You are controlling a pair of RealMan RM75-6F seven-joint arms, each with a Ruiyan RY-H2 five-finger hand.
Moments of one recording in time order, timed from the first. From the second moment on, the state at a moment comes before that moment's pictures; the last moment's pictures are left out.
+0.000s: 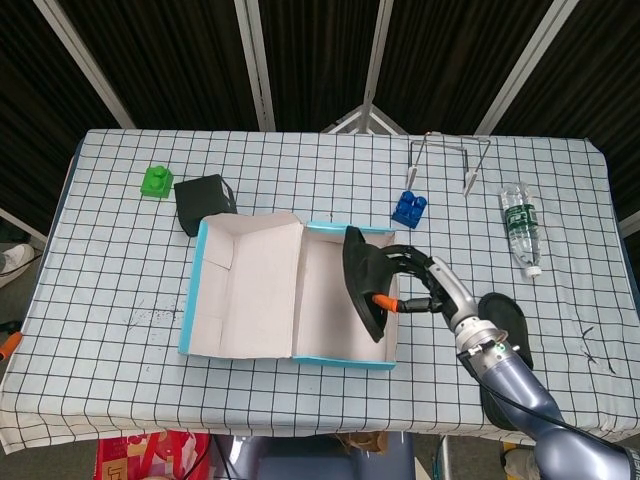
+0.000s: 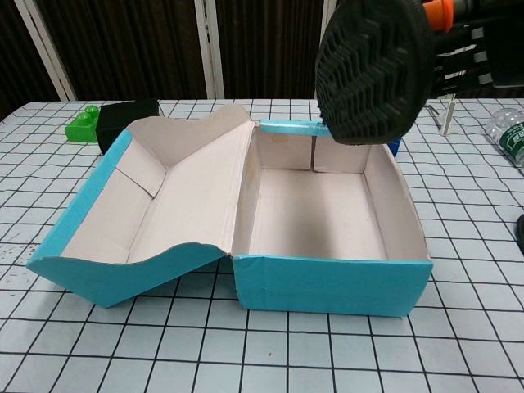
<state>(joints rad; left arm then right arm) -0.01 -1.11 -0.14 -1.62 1.41 1.62 0.00 0.58 -0.97 0.56 -2.25 -0.44 0.78 0.37</state>
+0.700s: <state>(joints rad) -0.01 -1.11 -0.14 -1.61 1.40 1.62 0.00 0.71 -1.18 0.48 -2.13 -0.42 0.92 0.35</state>
